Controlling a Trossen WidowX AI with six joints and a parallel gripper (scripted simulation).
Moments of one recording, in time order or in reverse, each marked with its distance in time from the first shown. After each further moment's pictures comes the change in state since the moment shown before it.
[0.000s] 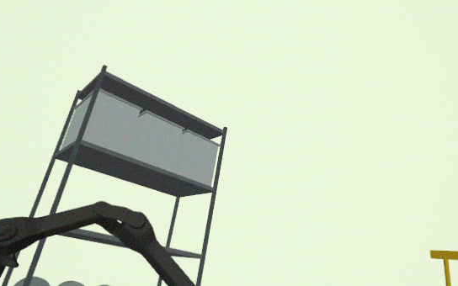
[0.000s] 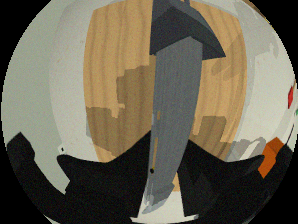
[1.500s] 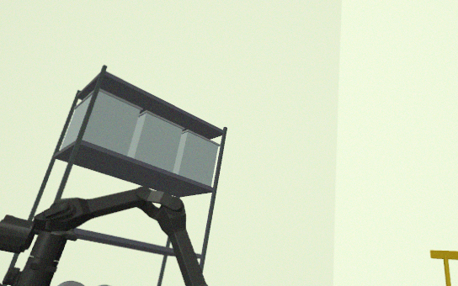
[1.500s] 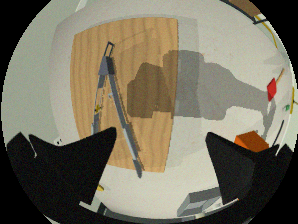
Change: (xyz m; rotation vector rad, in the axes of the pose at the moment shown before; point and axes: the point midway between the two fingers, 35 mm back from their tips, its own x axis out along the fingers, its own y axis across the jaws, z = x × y) arm -0.068 -0.092 0.007 -0.012 0.006 -0.047
